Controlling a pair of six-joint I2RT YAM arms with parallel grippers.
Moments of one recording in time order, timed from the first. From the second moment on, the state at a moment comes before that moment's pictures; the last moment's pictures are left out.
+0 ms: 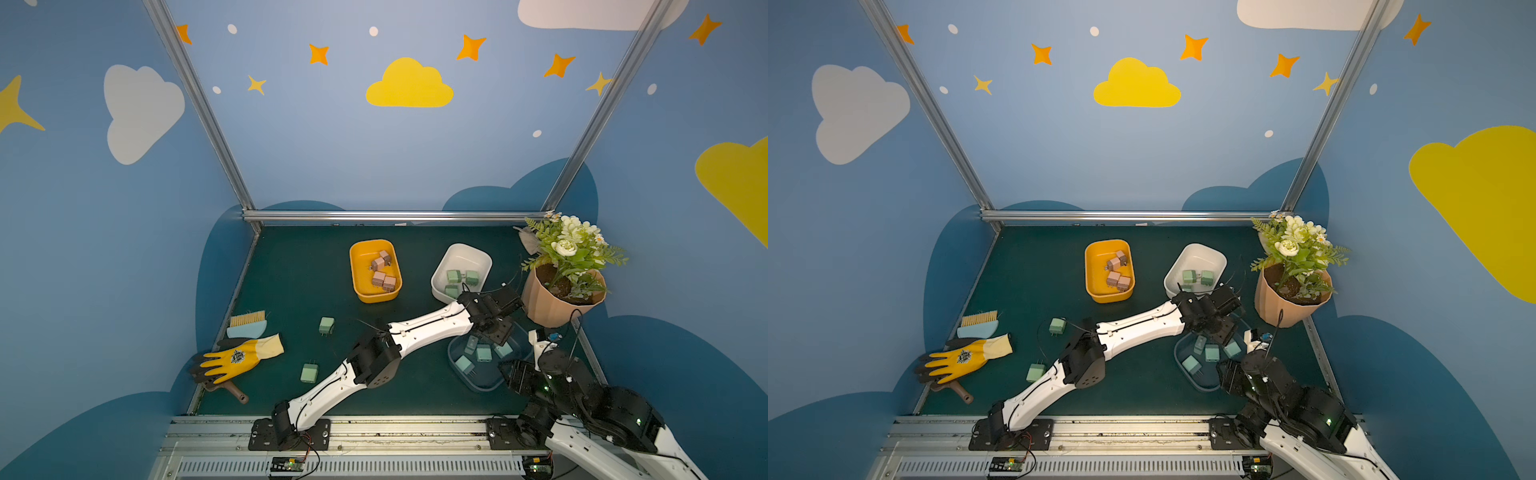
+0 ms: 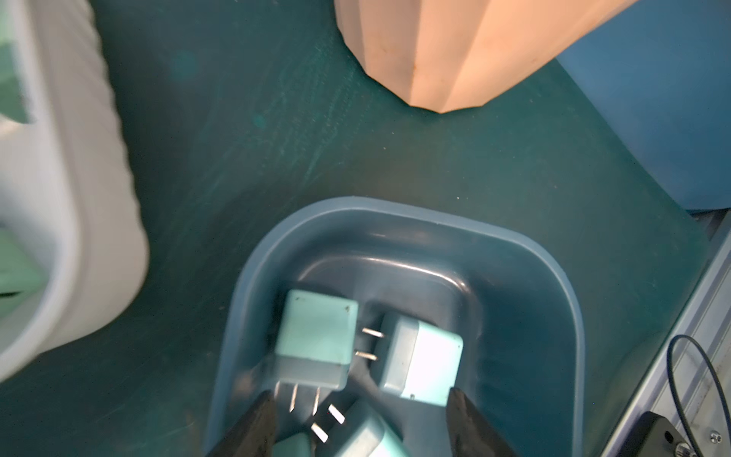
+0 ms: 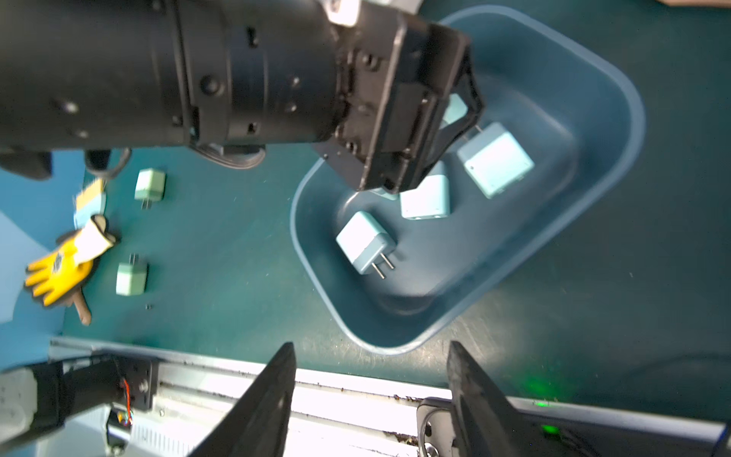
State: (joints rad) left arm -1.13 2.49 2.39 -0.88 -0.05 -0.42; right arm 0.84 0.35 0.76 -1.25 0.19 0.85
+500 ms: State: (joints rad) left arm -1.01 2.01 1.86 -0.91 -0.23 -0.50; right arm 0.85 0.55 0.80 -0.96 0.07 0.54
